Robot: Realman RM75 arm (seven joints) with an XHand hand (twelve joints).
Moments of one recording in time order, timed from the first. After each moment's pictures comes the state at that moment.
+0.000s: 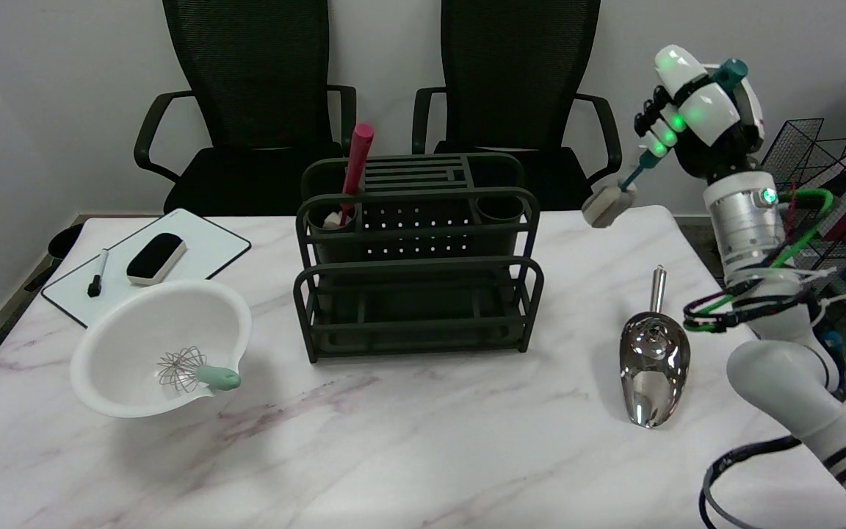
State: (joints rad) arm -0.09 -1.02 -1.44 1.58 0.93 0.54 1.31
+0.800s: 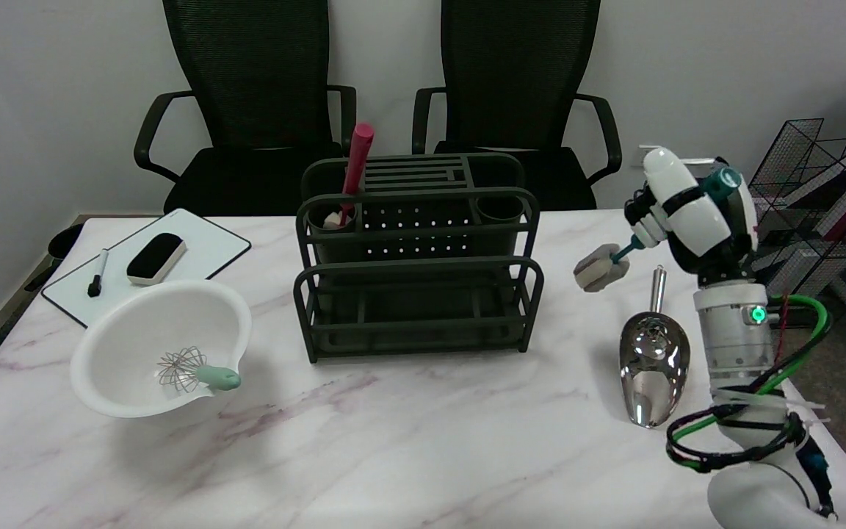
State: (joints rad) arm -0.33 -1.05 -1.69 1.55 0.90 1.05 1.26
